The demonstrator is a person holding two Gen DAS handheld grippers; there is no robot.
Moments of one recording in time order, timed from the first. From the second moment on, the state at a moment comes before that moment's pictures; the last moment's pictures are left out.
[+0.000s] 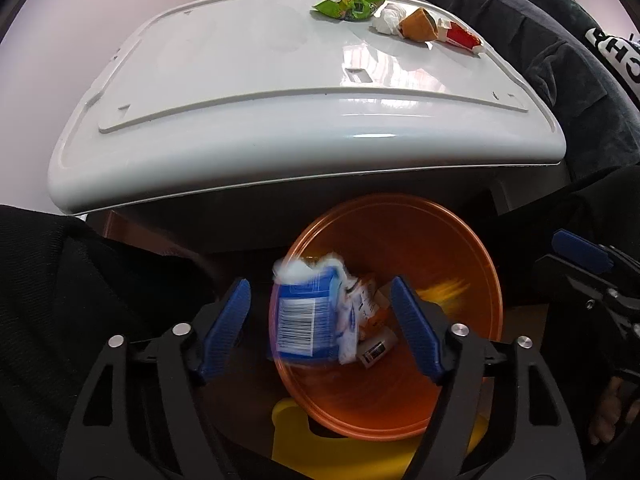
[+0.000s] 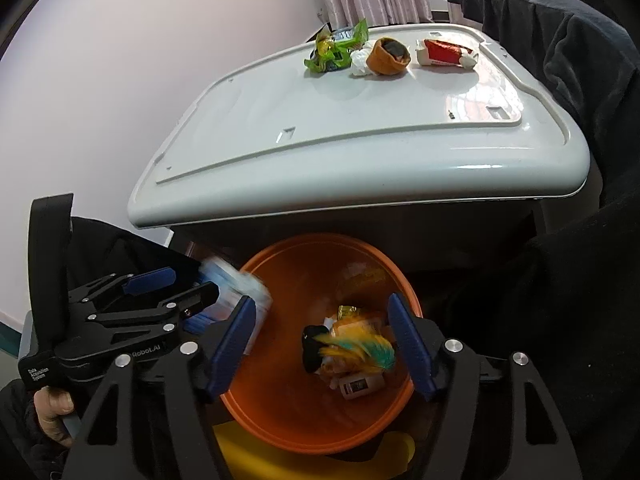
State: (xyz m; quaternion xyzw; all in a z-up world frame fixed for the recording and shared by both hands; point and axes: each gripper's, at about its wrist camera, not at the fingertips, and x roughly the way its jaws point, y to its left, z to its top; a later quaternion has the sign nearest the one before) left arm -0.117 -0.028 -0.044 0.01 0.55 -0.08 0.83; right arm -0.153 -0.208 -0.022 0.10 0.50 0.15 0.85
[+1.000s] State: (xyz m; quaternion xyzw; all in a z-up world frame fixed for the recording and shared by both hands) left arm -0.018 -0.021 -0.014 -0.06 0.46 -0.05 0.88; right arm 0.089 -0.244 -0.005 0.13 0.47 0.06 0.87
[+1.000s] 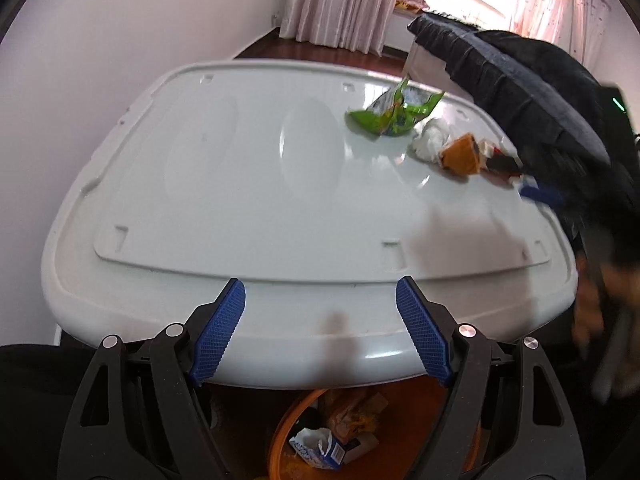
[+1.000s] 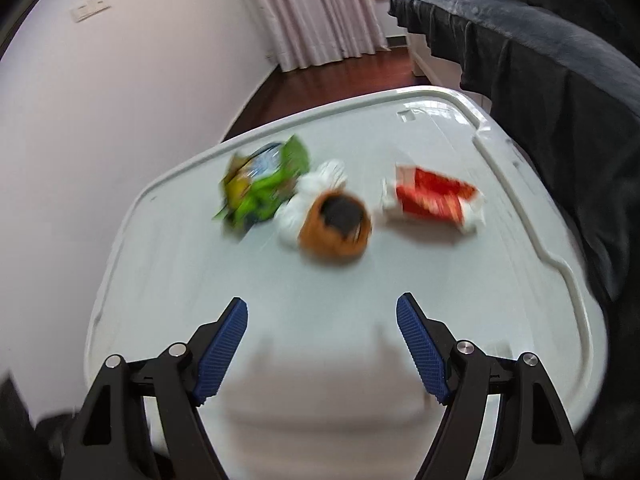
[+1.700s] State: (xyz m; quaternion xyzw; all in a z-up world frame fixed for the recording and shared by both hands) left arm -0.025 -0.020 -0.026 -0.05 0.47 -0.05 0.88; right arm 0.140 -0.229 -0.037 0.12 0.49 0.04 0.86
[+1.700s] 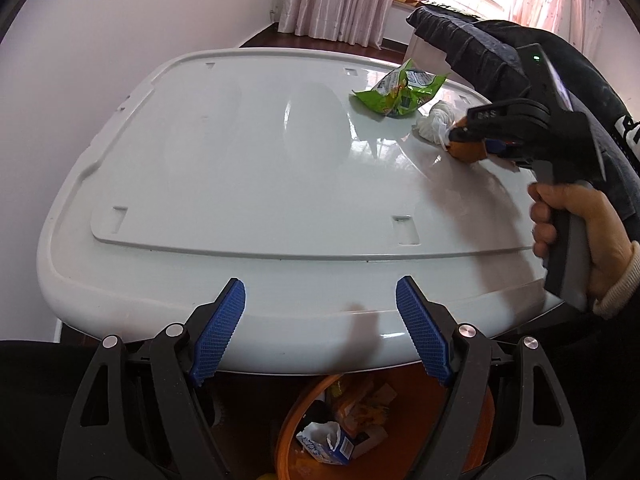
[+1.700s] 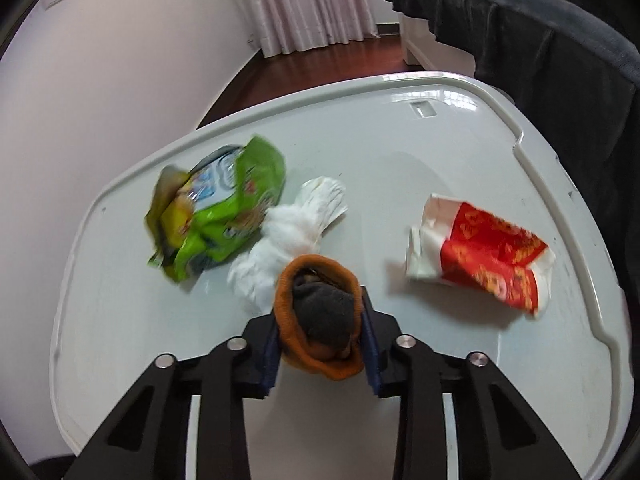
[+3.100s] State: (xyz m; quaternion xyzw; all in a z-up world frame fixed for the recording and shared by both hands) left arm 0.206 -0.184 -0.051 0.05 0.47 -0.15 0.87; right arm 0.025 -0.313 0.052 0.17 0.39 0.08 0.90
